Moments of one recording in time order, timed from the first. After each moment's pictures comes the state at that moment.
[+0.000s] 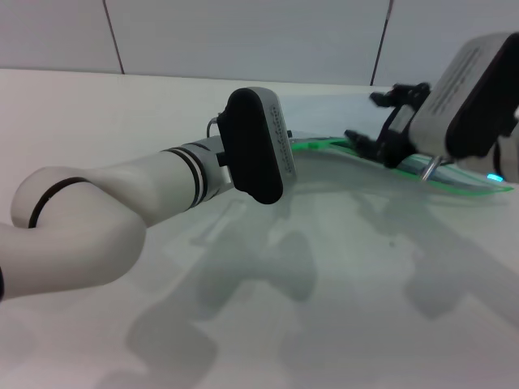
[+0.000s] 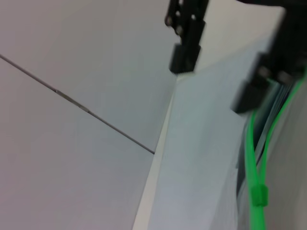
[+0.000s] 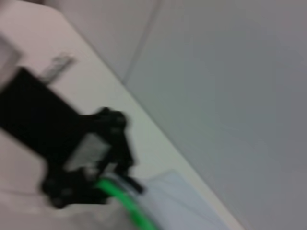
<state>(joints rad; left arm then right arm) -0.63 -2.03 2.11 0.86 2.57 0.04 -2.25 0.43 2.03 -1.71 -1.23 -2.21 -0.57 1.95</state>
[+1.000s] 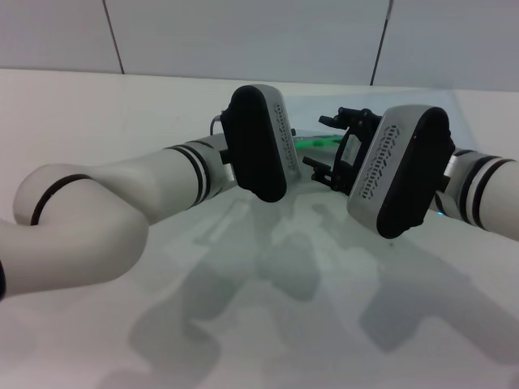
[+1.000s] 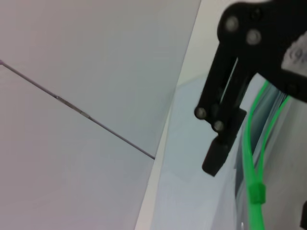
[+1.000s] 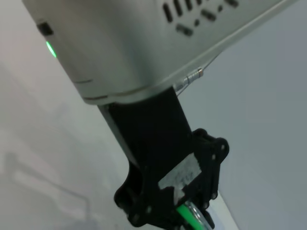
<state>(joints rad) -0.63 -2.03 2.11 0.87 2.57 0.05 -2.25 0.43 2.03 -1.96 -1.18 -2.21 -0.34 1.81</state>
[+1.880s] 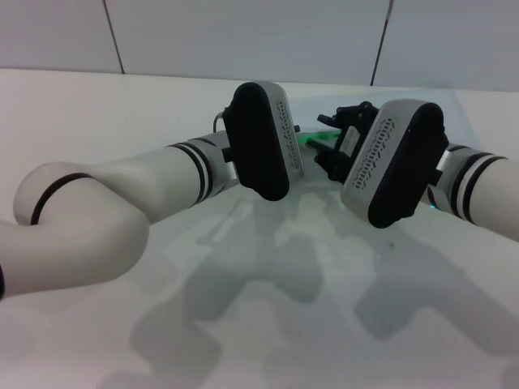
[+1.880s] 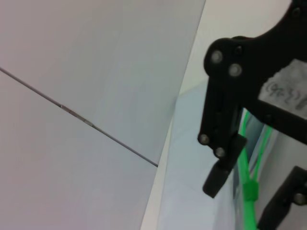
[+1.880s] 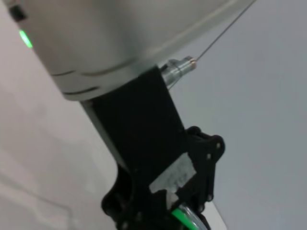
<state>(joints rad) -0.62 -2.03 2.11 0.89 2.57 0.05 -2.25 0.47 2.03 -2.00 -1.09 -2.17 -0.23 1.82</state>
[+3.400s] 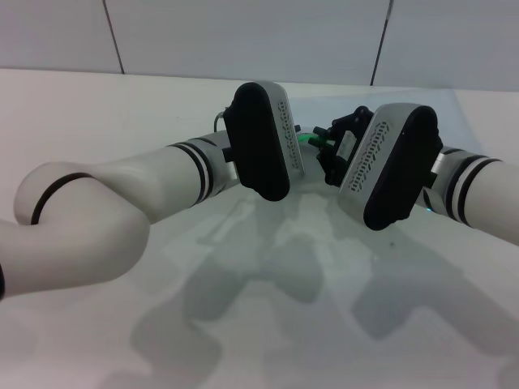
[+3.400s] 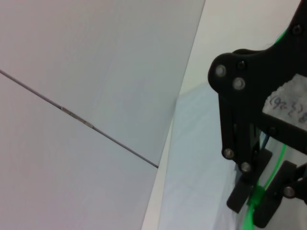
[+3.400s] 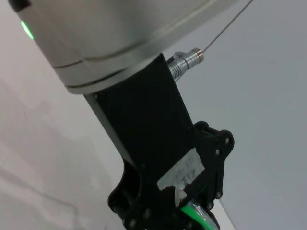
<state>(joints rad) -0.62 -2.03 2.11 0.89 2.57 0.05 -2.24 0.49 2.03 -2.01 -1.07 -2.16 -0.23 1.84</state>
